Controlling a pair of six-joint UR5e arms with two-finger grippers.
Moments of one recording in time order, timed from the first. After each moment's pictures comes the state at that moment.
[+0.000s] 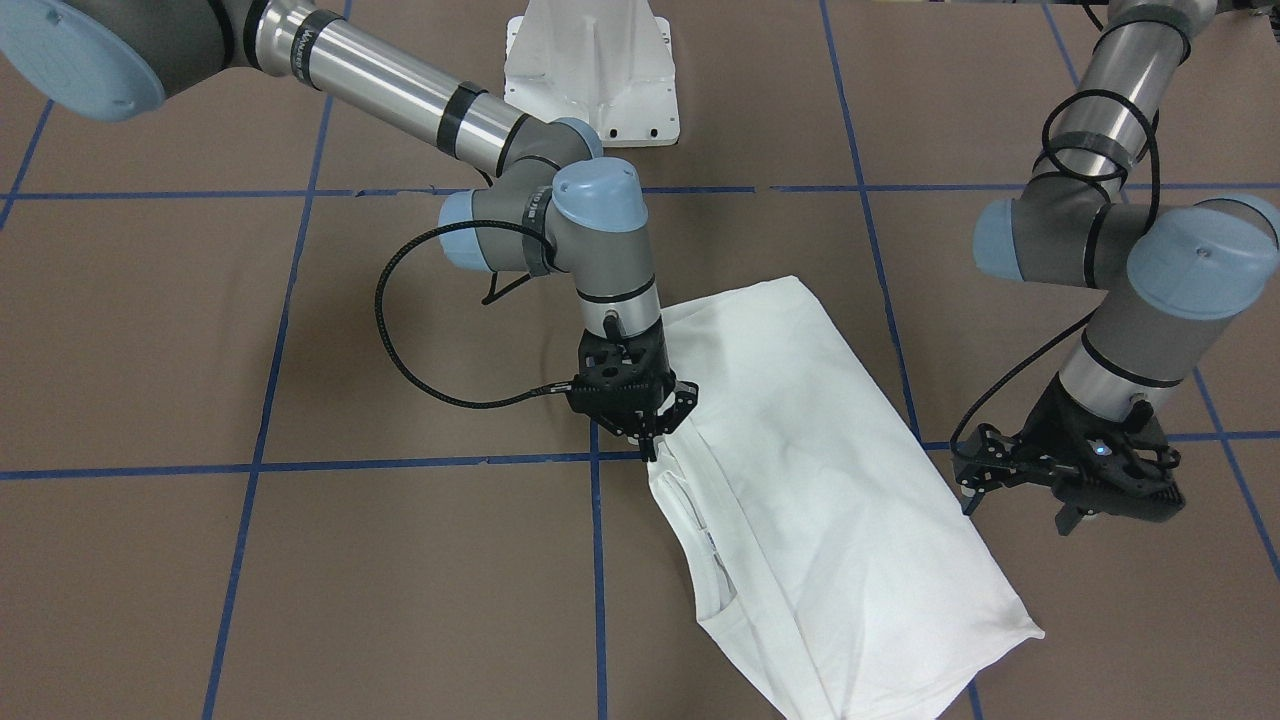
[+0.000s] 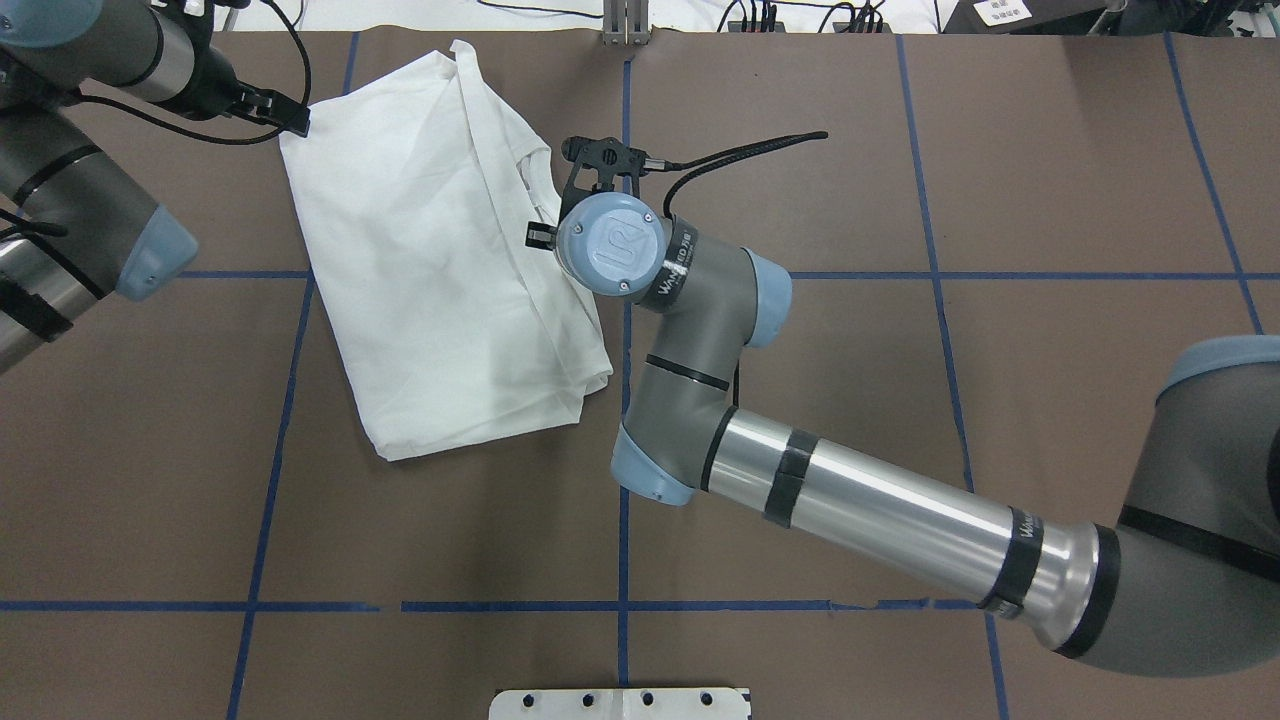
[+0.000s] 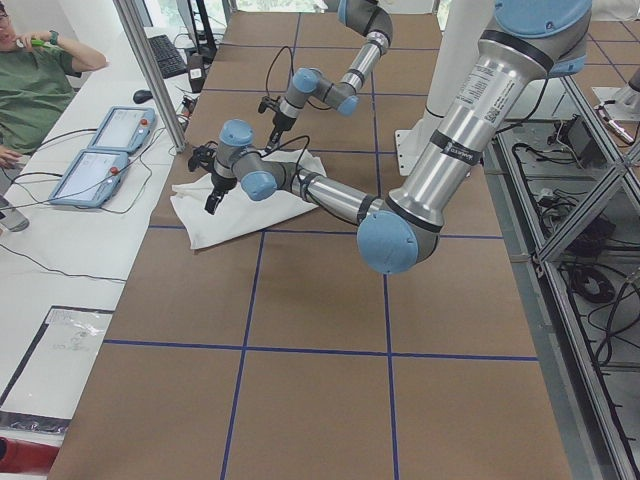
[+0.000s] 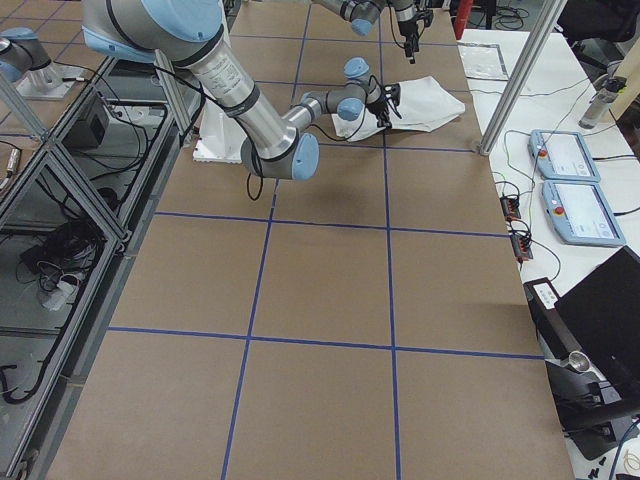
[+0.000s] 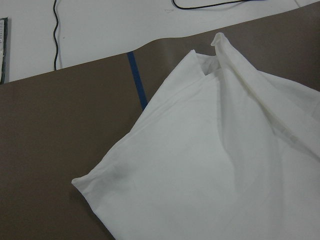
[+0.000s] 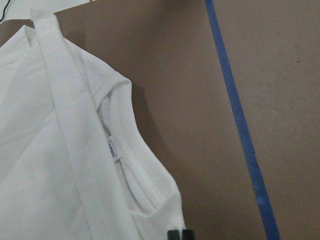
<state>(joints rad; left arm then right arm) -1.04 -2.09 -1.36 -2.13 -1.98 -0.62 0.51 -0.64 1.16 -1.04 1.48 1.38</state>
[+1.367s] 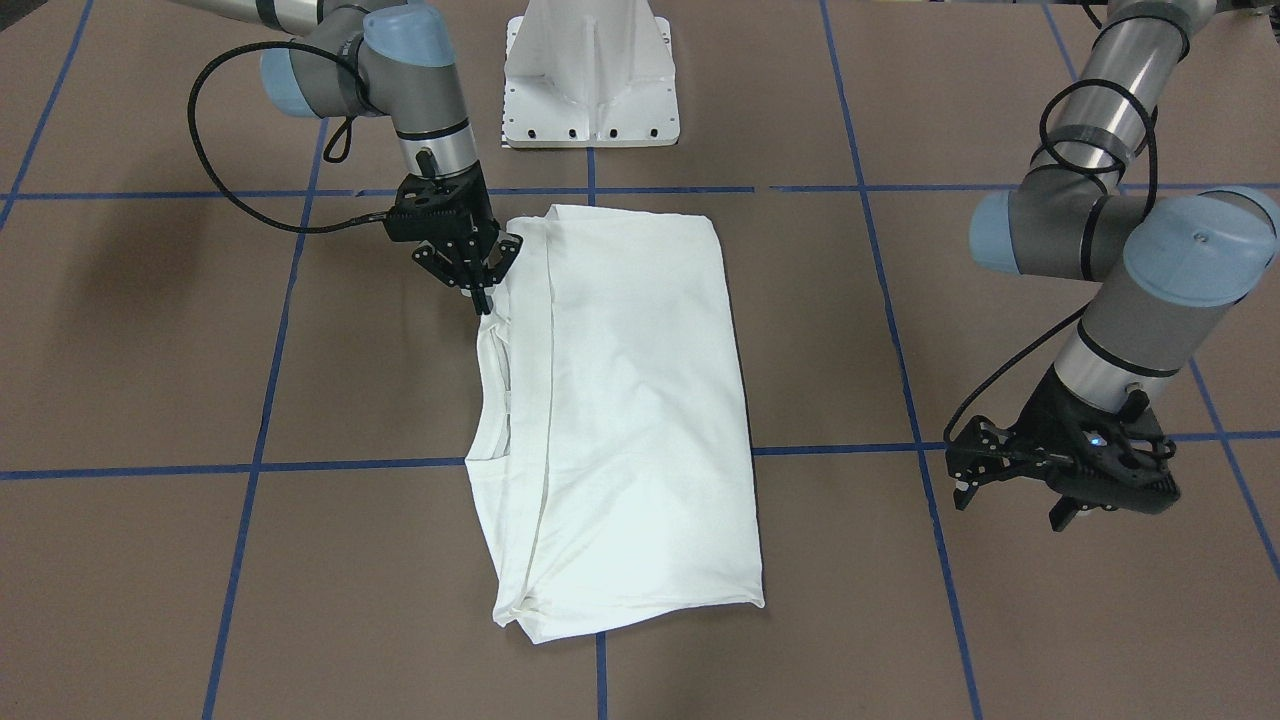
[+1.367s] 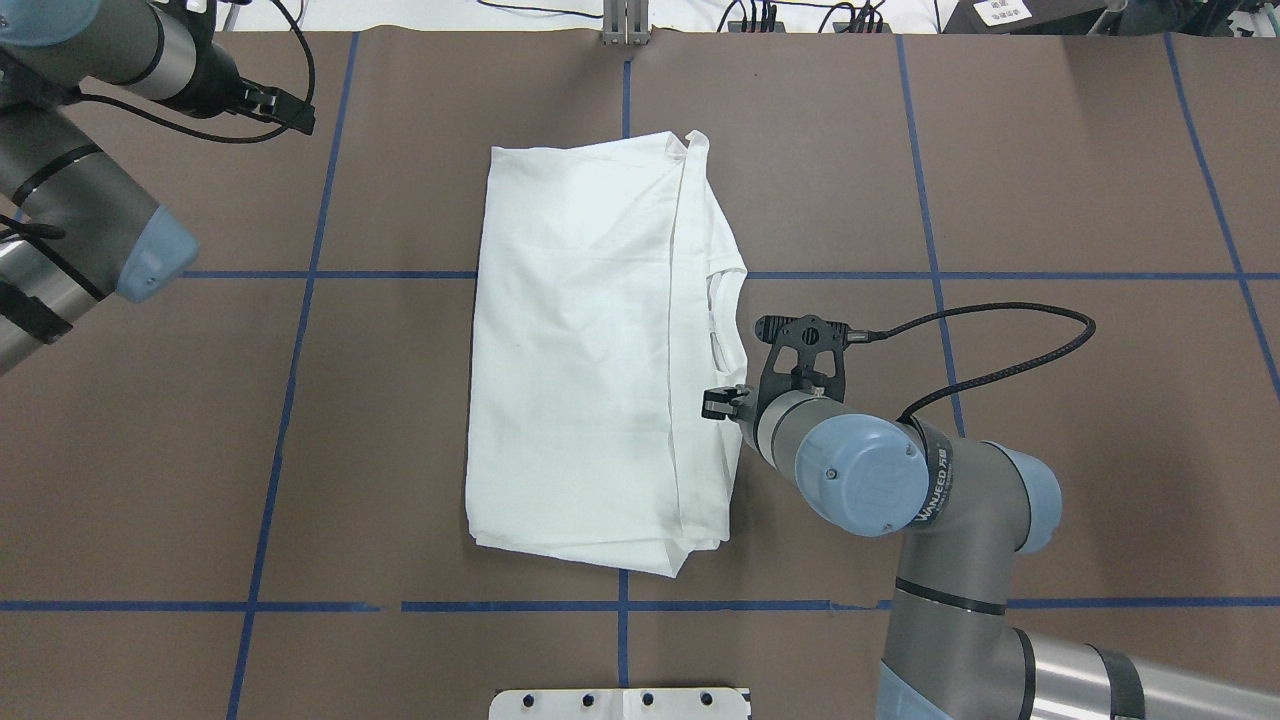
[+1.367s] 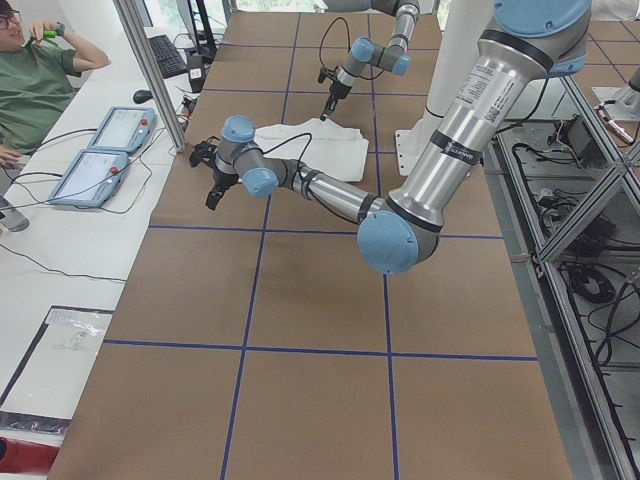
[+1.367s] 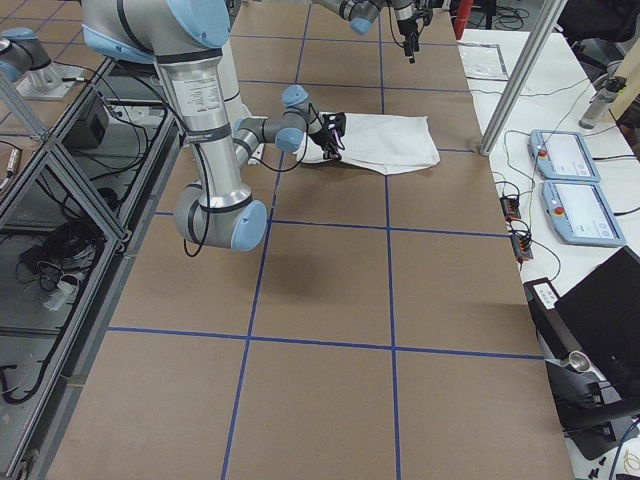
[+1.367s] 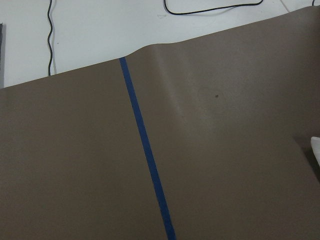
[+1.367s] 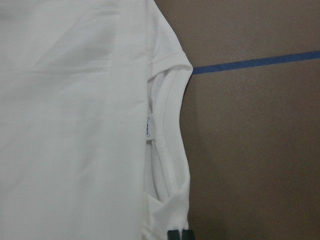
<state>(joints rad) -1.03 -2.09 -1.38 -2.13 -1.98 -0.62 0.32 -1.18 1.83 -1.26 1.34 1.43</state>
